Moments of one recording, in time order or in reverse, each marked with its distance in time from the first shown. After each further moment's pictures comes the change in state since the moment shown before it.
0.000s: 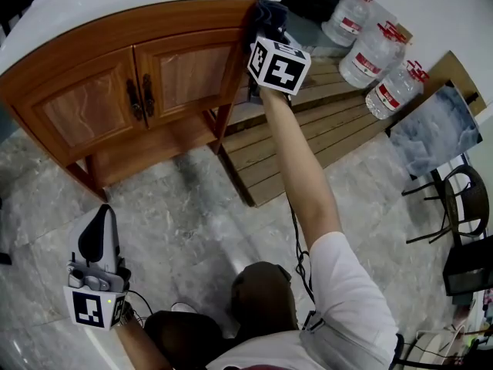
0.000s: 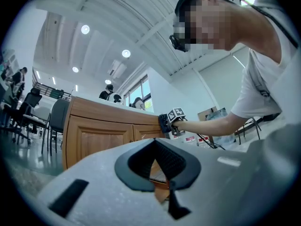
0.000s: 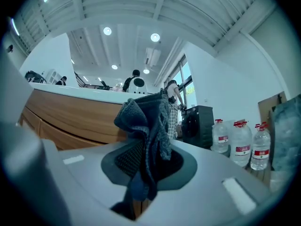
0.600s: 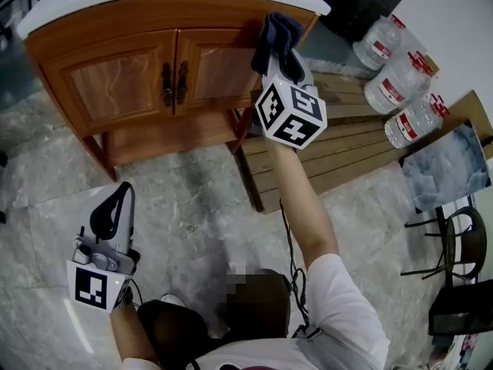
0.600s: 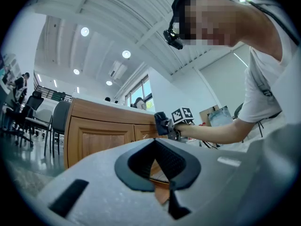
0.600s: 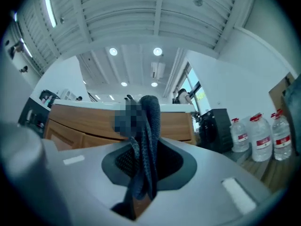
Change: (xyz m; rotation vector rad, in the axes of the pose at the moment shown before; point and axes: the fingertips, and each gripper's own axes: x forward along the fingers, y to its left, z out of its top) left arm 0.003 0.000 -0.008 0.068 0.058 0.044; right arm -0.064 0.084 0.002 0.084 -0.177 0.172
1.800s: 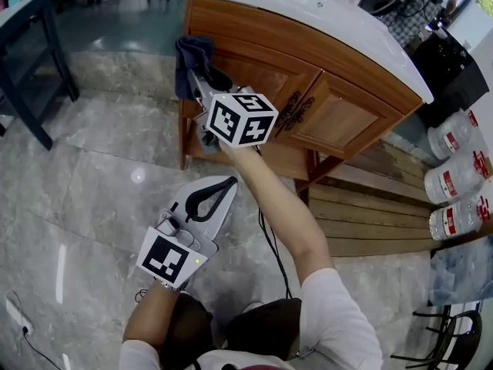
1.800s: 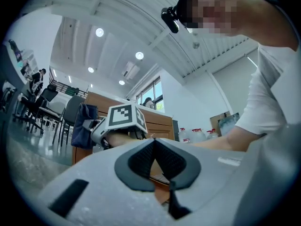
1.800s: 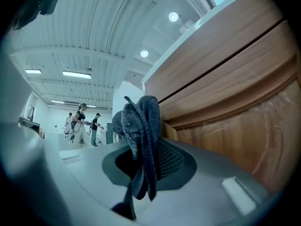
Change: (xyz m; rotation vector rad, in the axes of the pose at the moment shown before) left arm -0.014 0.014 -0.005 -0.123 -0.067 0.134; right arm -0.016 0.440 -0.072 0.338 0.196 0.983
